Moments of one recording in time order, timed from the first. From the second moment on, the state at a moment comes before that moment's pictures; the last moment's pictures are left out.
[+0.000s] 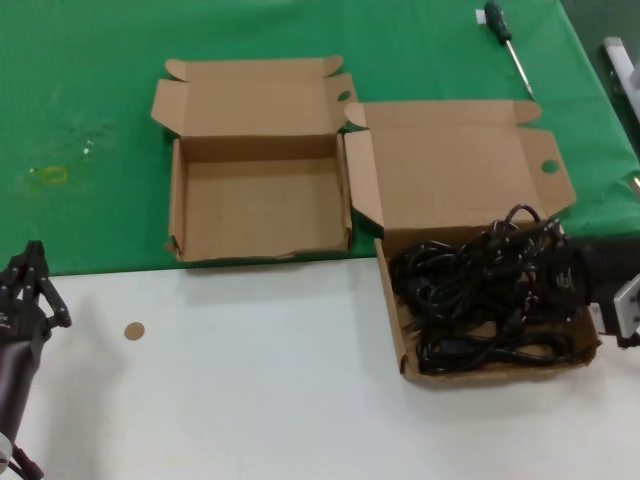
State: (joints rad) left arm 0.00 -0.30 1.60 -1.60 -1.80 0.00 0.00; right arm 0.55 0.80 -1.83 1.16 1.69 -0.99 -0.97
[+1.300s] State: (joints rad) left arm 0.00 -0.30 1.60 -1.60 -1.80 0.00 0.00; right arm 0.69 0.81 -1.84 1.23 1.68 -1.00 -0.68
